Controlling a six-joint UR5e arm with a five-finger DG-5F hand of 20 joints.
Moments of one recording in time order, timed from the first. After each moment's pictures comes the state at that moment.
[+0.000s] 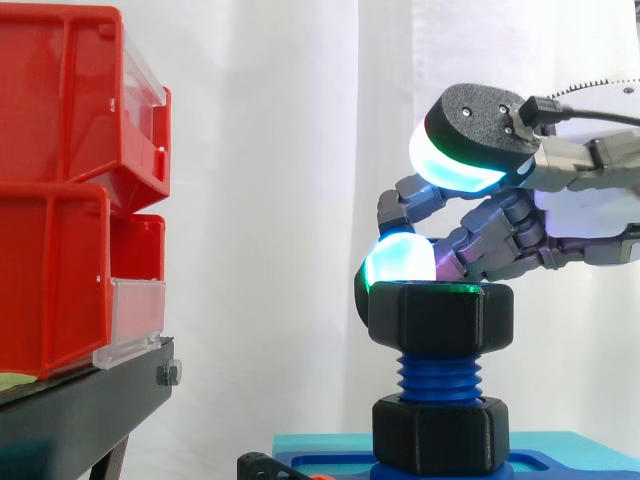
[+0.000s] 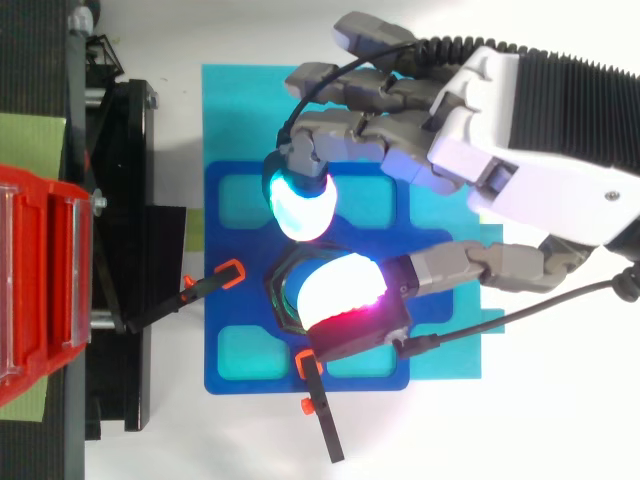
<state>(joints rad) 0.21 -2.13 -1.32 -2.85 -1.14 -0.94</state>
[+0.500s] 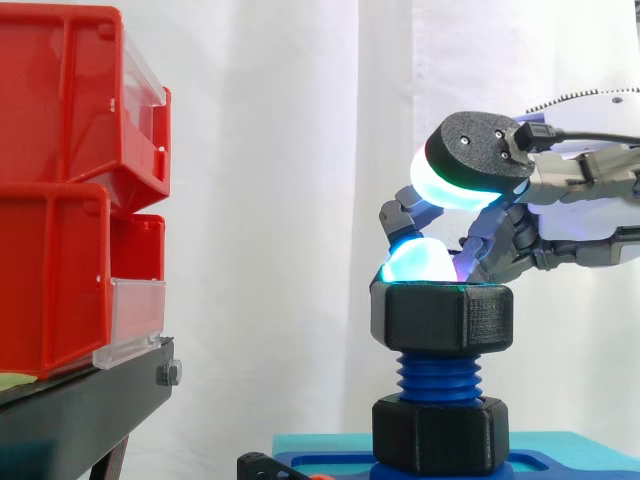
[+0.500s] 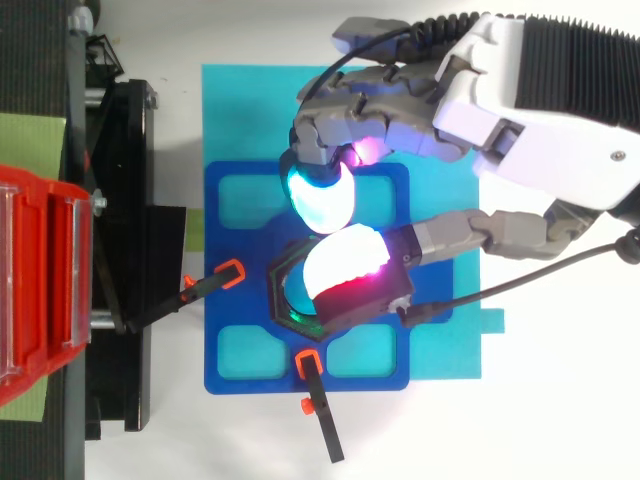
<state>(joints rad) 0.19 -2.13 -1.32 -2.85 -1.17 -0.94</state>
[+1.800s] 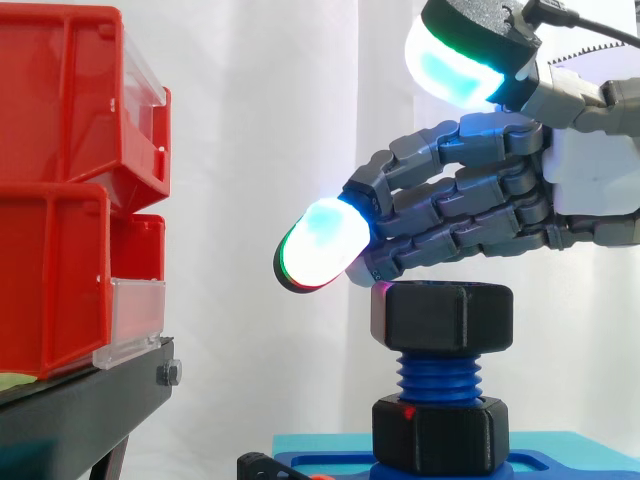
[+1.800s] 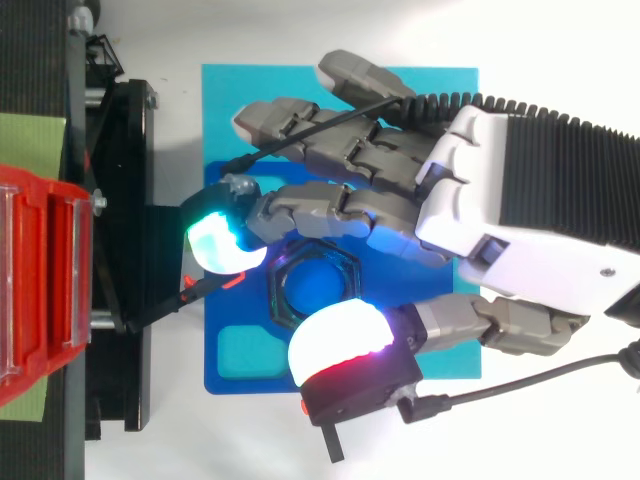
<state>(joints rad) 0.26 -2.13 -1.30 -2.85 -1.11 -0.95</state>
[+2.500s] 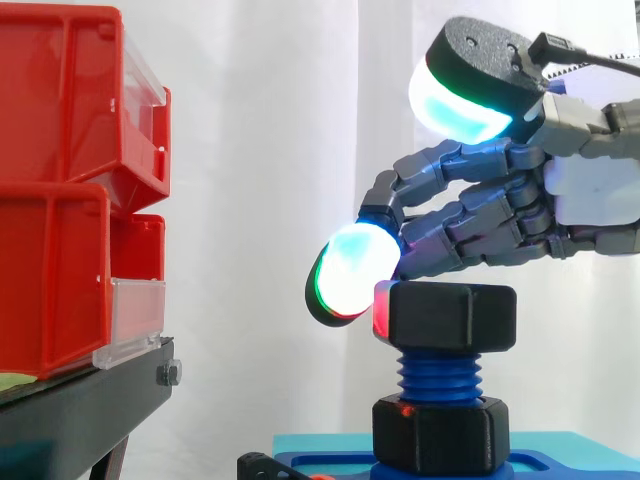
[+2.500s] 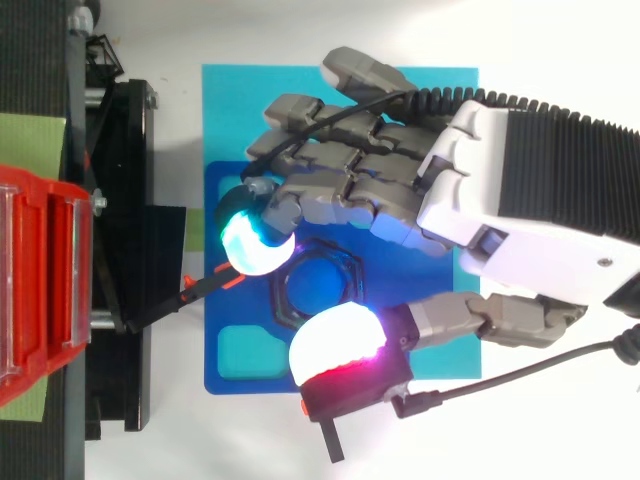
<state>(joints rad) 0.25 -2.13 -1.30 -2.86 -1.12 -0.95</state>
